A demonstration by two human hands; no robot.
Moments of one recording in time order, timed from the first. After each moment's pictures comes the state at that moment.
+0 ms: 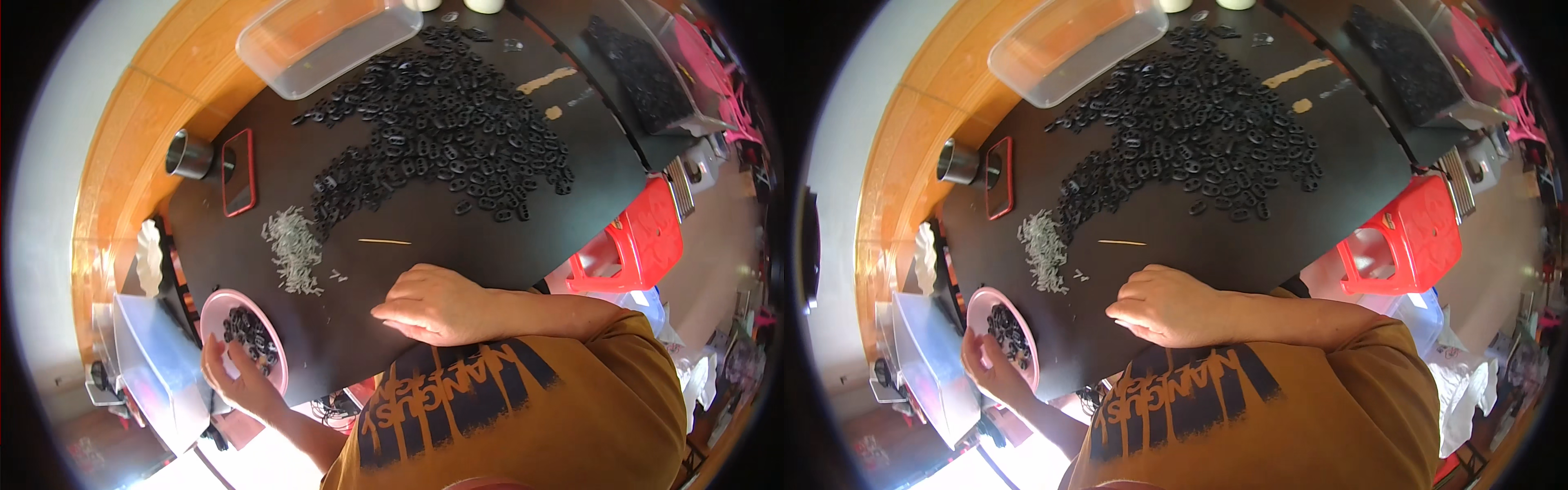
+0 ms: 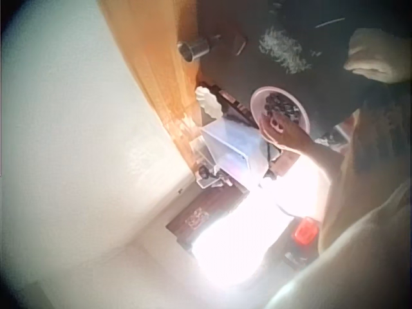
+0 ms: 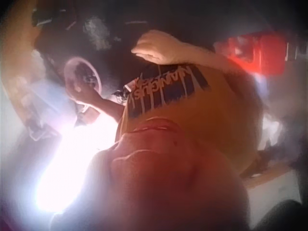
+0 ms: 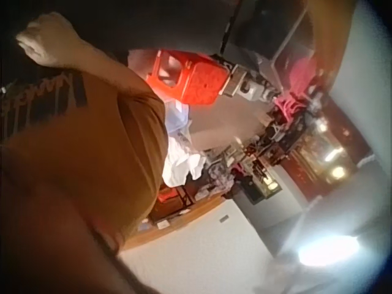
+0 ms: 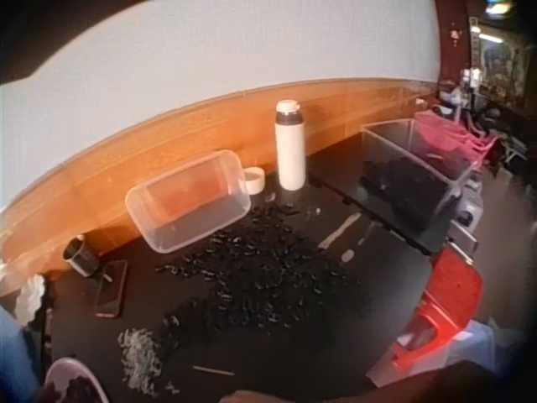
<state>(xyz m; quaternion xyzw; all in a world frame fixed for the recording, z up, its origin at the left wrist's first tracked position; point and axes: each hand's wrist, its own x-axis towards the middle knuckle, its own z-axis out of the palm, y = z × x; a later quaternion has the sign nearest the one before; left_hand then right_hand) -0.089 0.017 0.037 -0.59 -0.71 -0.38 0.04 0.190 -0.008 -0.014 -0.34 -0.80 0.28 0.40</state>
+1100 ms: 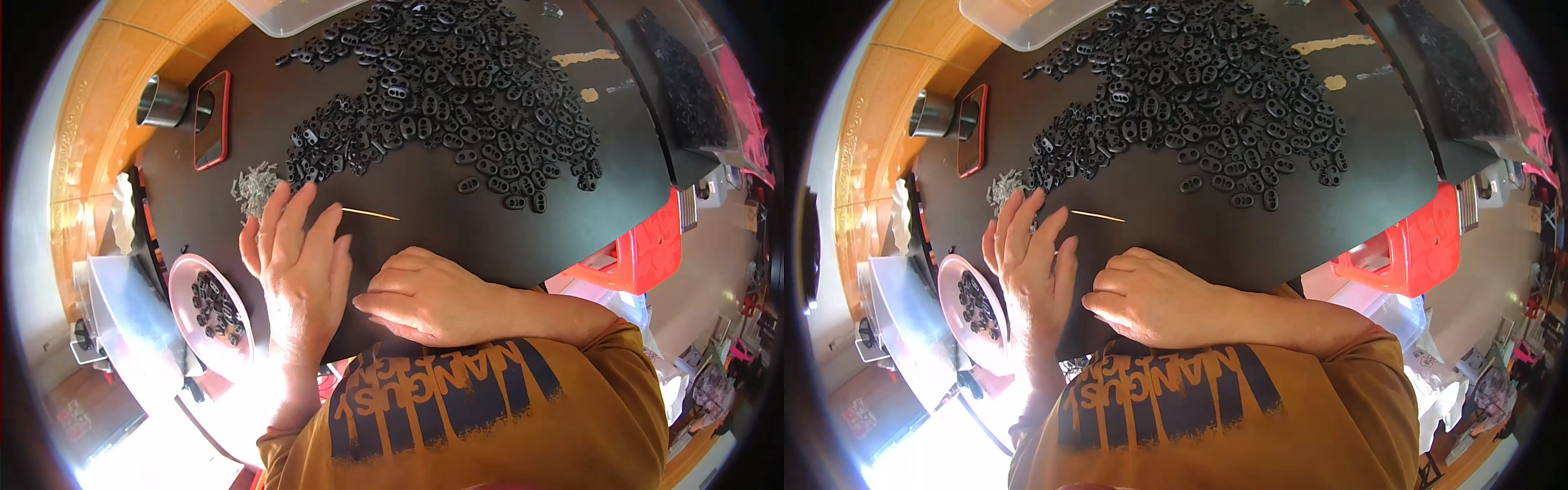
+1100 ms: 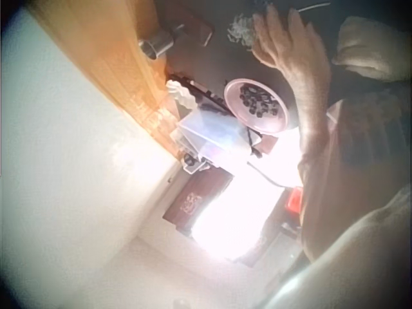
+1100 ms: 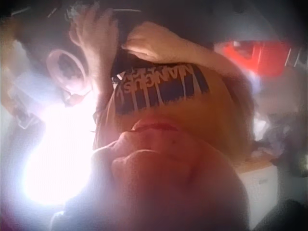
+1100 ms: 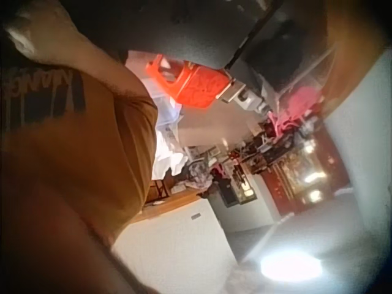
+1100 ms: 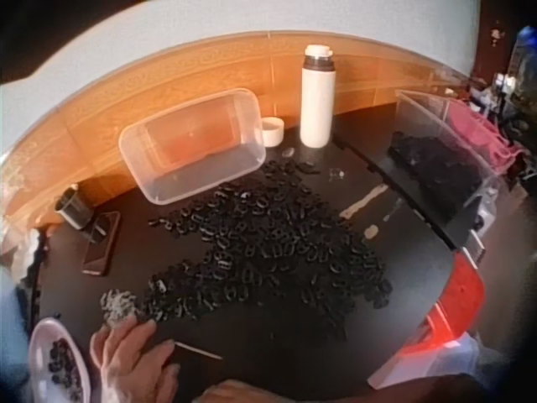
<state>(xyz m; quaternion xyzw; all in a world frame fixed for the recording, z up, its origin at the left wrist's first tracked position) 0.044 0.055 0.036 -0.88 -0.46 -0.12 0.00 0.197 -0.005 -0.015 -0.34 -0.78 0.34 0.40</state>
